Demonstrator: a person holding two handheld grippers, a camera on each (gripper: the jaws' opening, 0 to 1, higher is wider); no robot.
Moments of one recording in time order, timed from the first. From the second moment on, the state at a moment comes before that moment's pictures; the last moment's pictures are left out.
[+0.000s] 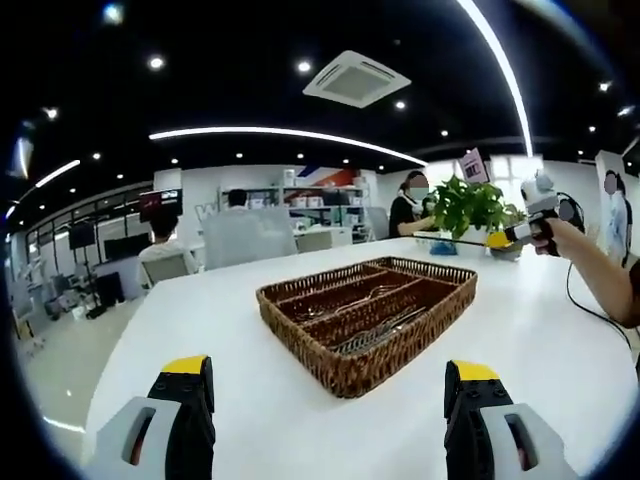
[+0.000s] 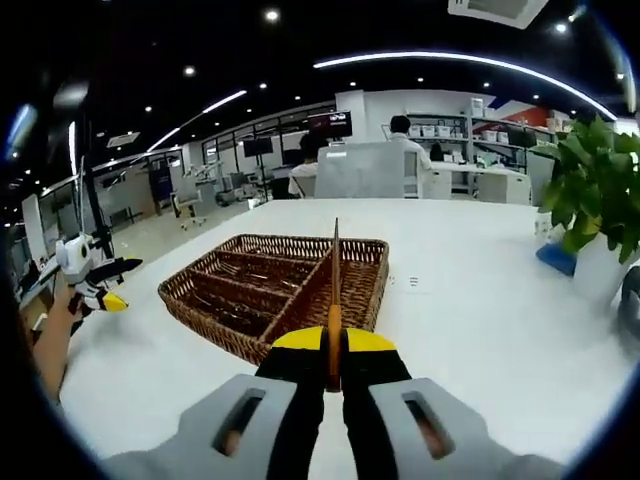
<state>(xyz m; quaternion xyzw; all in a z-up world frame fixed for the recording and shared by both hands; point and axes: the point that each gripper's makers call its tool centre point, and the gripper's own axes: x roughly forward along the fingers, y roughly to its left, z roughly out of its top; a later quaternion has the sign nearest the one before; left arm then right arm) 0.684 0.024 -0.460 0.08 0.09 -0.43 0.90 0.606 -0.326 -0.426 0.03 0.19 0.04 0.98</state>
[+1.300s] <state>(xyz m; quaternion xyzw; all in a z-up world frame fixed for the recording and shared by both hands) 0.689 0.015 -0.463 0.10 0.07 -0.42 0.90 0.659 -0.351 -0.419 0.01 0.18 -0.01 0.98</state>
